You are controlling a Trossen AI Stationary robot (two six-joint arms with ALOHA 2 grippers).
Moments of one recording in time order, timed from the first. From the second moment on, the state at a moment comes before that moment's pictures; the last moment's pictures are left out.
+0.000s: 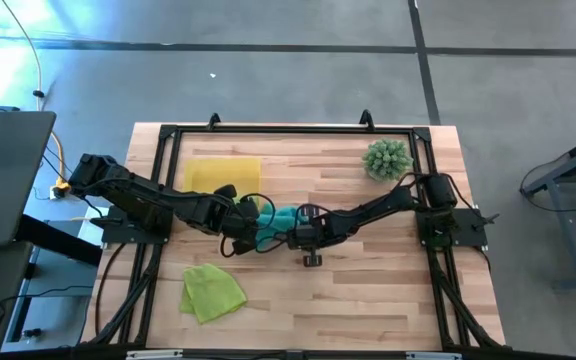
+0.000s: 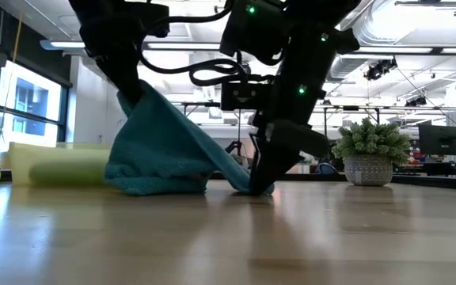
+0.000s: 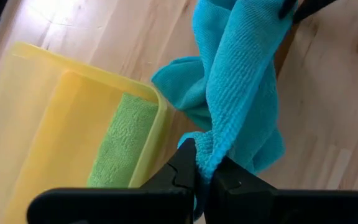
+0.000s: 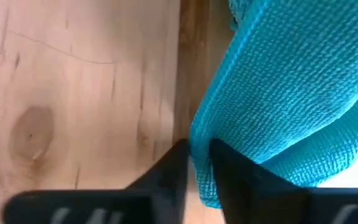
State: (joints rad) left arm -0.14 1.49 1.07 -0.87 -0.45 -0.55; right arm 0.17 2.03 1.28 -0.46 0.27 0.02
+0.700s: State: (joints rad) left arm -0.14 1.49 1.20 -0.87 -0.42 -0.36; right arm 0.18 1.77 1.27 -0.70 0.25 0.10
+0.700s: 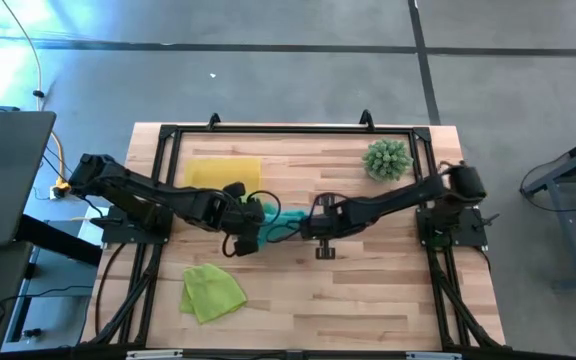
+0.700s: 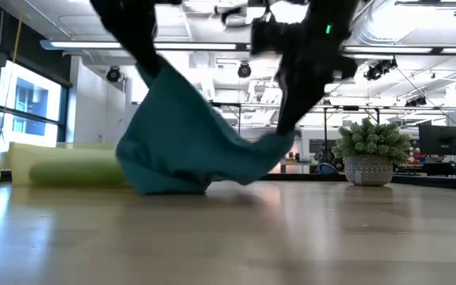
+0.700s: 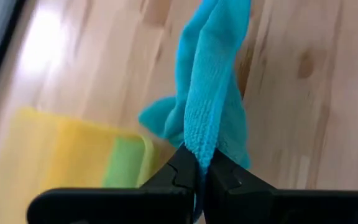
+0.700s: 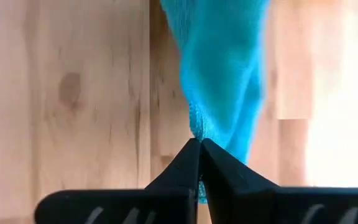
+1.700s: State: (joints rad) left arm -0.09 1.49 1.39 -0.67 -0.45 0.23; right arm 0.30 1.36 1.27 -1.01 0.53 0.04
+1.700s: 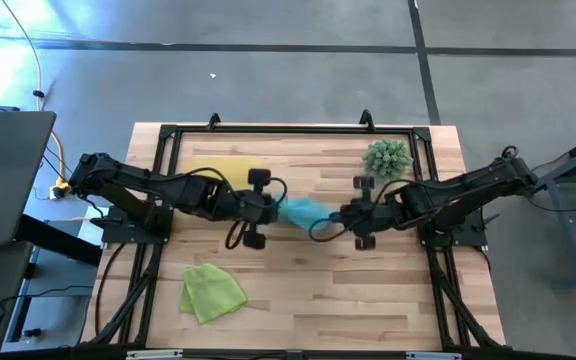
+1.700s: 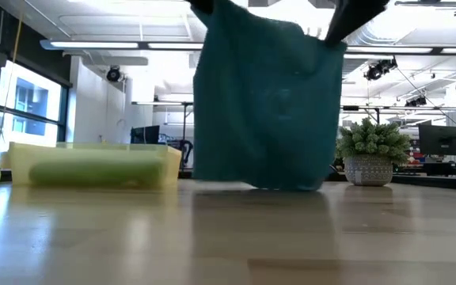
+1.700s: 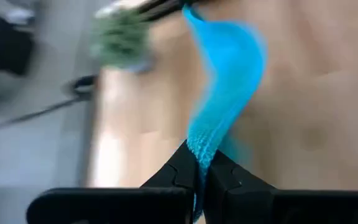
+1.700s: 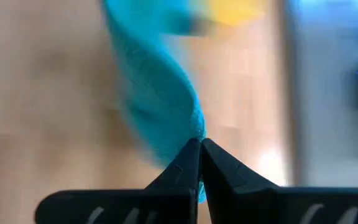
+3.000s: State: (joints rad) left arm -0.11 1.90 1.40 -0.84 0.11 -0.20; right arm 0.34 1.37 0.80 -0.53 0.02 0.38
